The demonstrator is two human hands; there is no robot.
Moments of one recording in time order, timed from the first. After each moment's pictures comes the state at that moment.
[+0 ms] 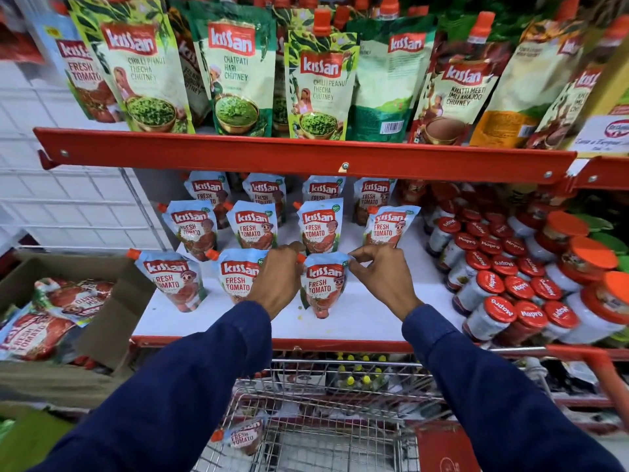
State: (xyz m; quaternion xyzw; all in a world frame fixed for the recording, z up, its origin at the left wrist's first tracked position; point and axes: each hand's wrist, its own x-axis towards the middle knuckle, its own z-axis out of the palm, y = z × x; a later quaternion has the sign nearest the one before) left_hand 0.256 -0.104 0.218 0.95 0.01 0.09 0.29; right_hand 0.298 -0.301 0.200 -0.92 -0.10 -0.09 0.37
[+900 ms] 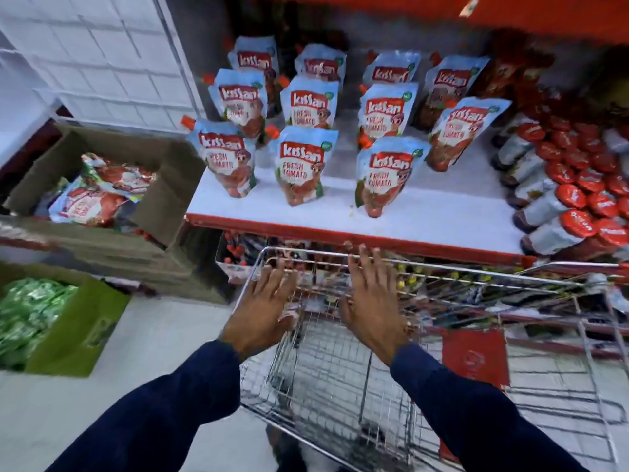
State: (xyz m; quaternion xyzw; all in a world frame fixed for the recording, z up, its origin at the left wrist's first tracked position) left_hand 0.042 0.000 0.046 0.98 -0.06 -0.10 0.15; right_hand 0.106 -0.225 0.039 -0.97 -0.21 0.00 0.10
